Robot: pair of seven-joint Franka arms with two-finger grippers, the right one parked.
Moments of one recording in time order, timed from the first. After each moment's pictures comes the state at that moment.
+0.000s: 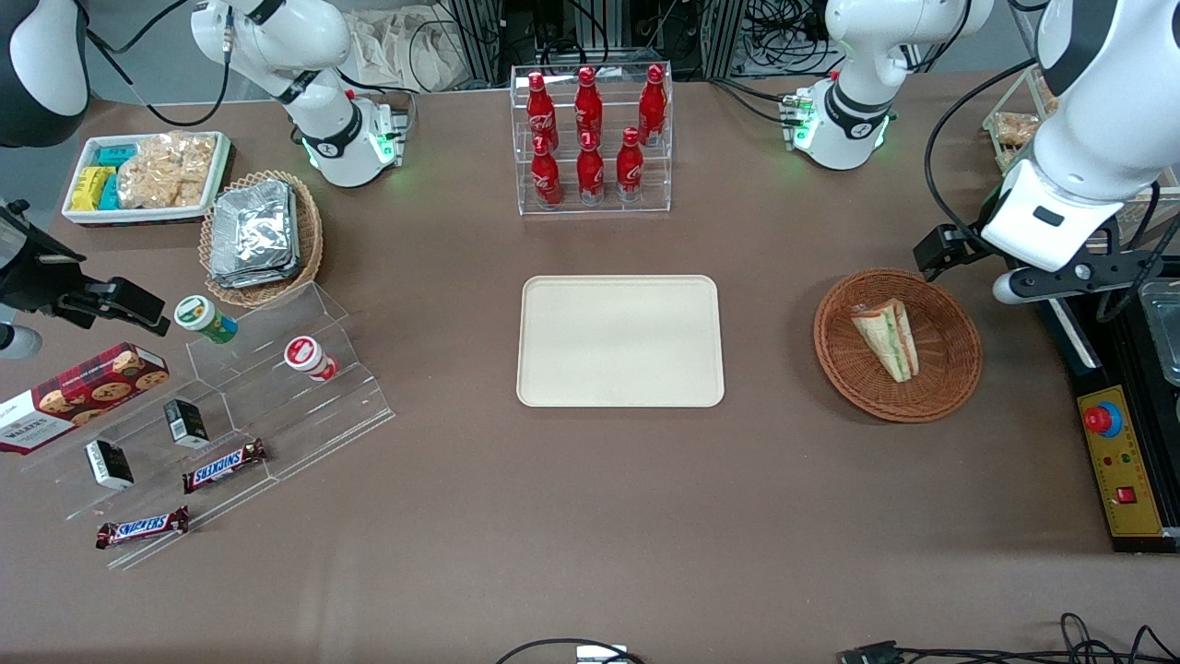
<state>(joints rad) 0.01 -0.01 -0.20 -1.64 0.08 1.55 -0.31</state>
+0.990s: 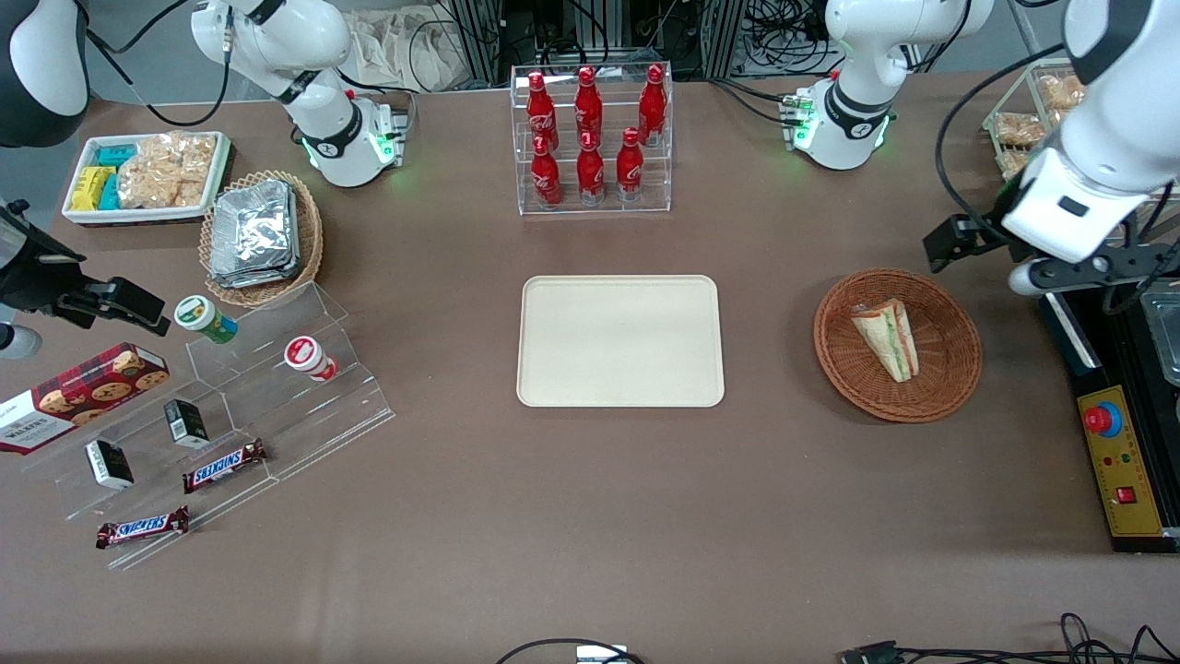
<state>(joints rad) 0.00 -0.04 -0.13 -1.68 0.03 1.55 -0.25</state>
